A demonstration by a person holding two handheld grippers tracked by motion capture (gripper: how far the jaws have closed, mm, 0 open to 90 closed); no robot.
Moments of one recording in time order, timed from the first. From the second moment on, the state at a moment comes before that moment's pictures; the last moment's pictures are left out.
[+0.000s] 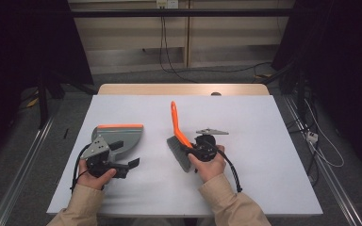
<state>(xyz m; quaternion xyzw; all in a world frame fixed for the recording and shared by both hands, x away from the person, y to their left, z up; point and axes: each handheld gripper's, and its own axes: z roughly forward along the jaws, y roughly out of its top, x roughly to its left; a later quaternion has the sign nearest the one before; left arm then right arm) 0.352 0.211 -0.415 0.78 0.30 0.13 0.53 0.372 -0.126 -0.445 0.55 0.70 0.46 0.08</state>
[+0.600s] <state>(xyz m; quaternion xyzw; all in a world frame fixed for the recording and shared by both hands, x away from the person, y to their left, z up) 0.351 0.209 -0.414 0.78 0.30 0.13 0.53 0.363 -0.146 -0.446 0.56 0.68 0.46 0.09</state>
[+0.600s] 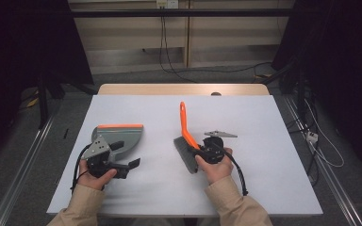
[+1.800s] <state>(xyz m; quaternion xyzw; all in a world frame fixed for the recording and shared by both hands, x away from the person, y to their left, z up) 0.352 0.208 -0.415 0.78 0.30 0.13 0.53 0.363 -0.169 -0.443 0.59 0.66 0.46 0.08</state>
